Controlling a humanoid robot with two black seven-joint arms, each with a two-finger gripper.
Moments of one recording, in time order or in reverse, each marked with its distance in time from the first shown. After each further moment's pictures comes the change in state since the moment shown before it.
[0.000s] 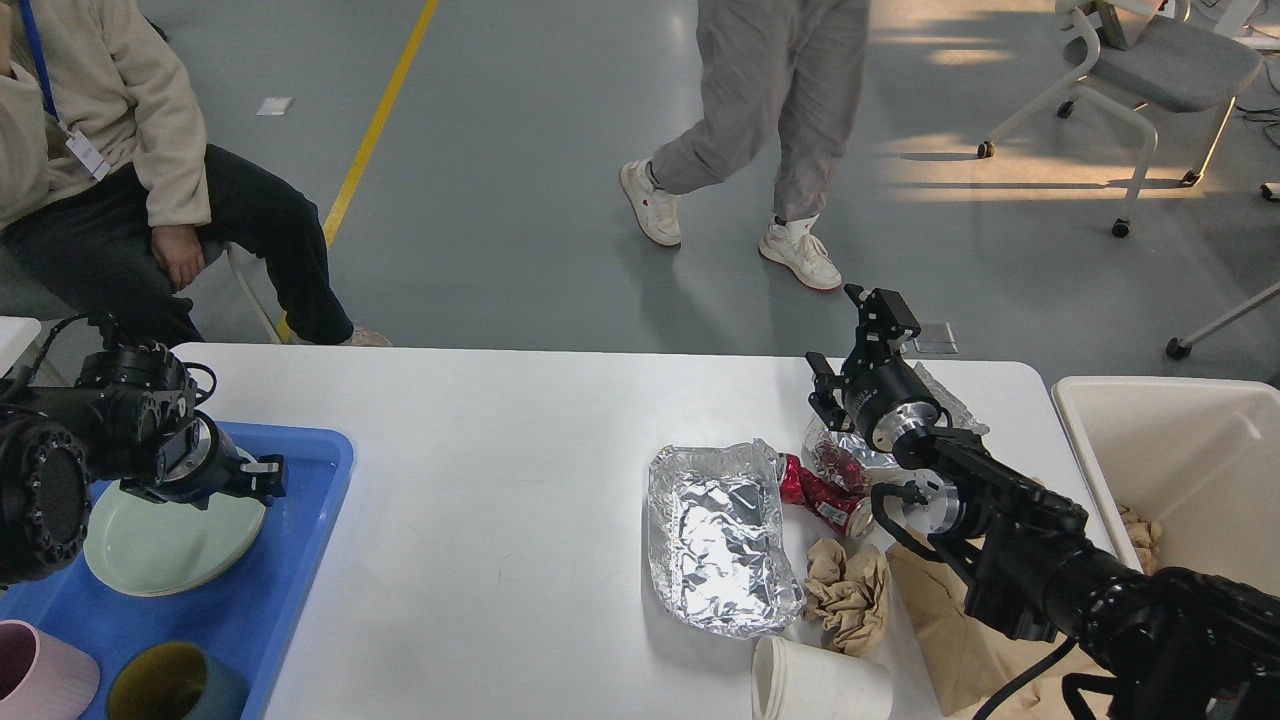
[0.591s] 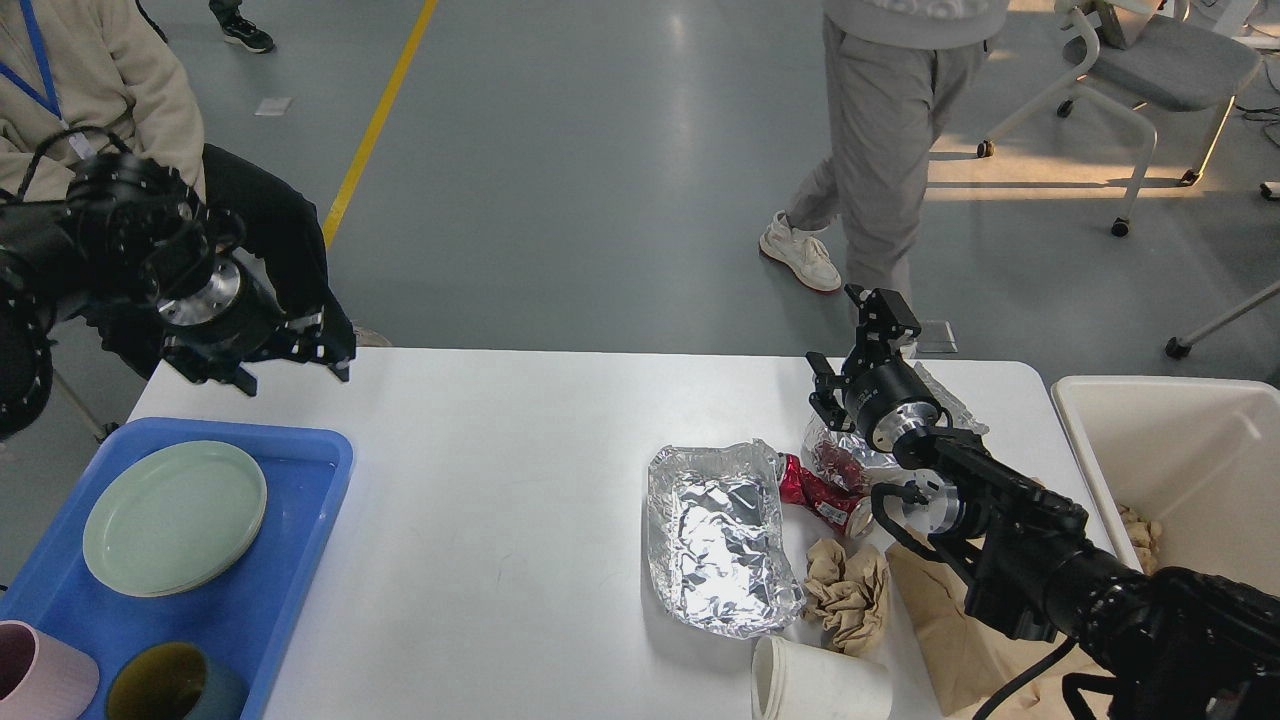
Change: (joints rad) left arm -0.384 0.004 -0.224 0.021 -0.011 -0.339 -0.012; right arm 0.000 0.000 0.000 0.000 0.000 -0.001 0.000
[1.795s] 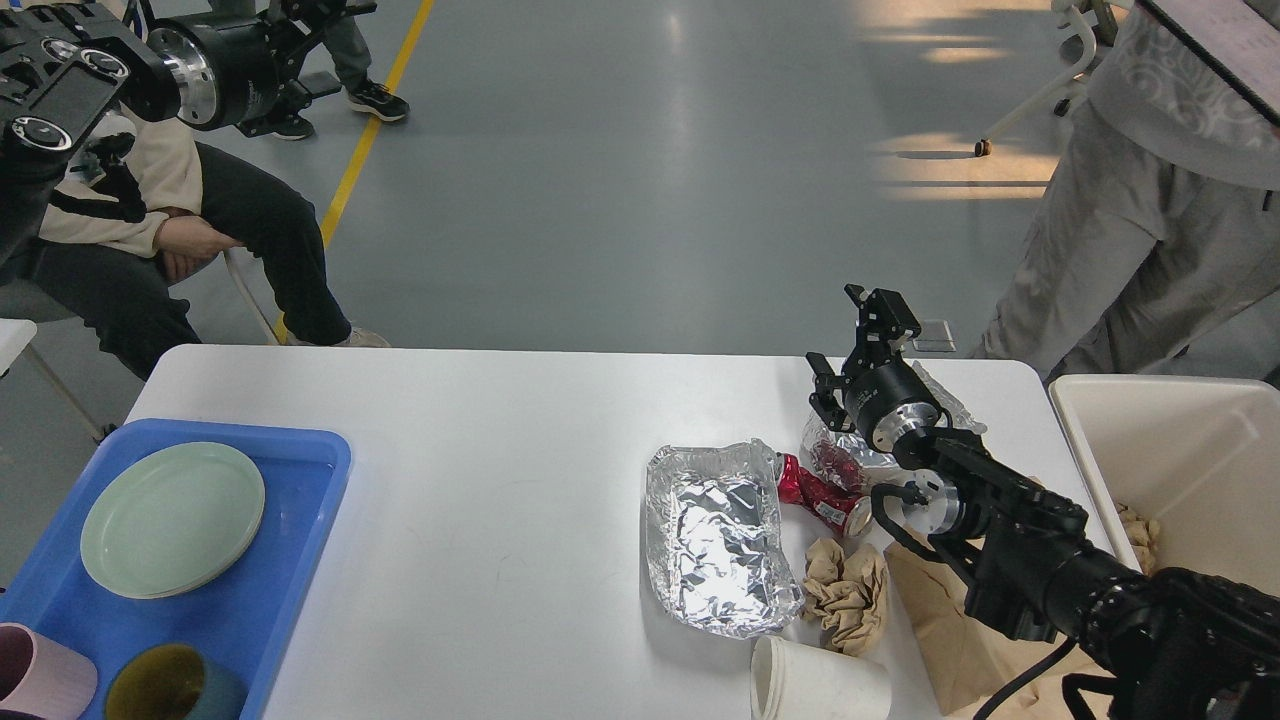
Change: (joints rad) left arm 0.103 0.076 -0.897 0.217 0.010 0.364 -0.062; right arm -0.001 0.000 0.000 0.000 0.000 0.000 0.000
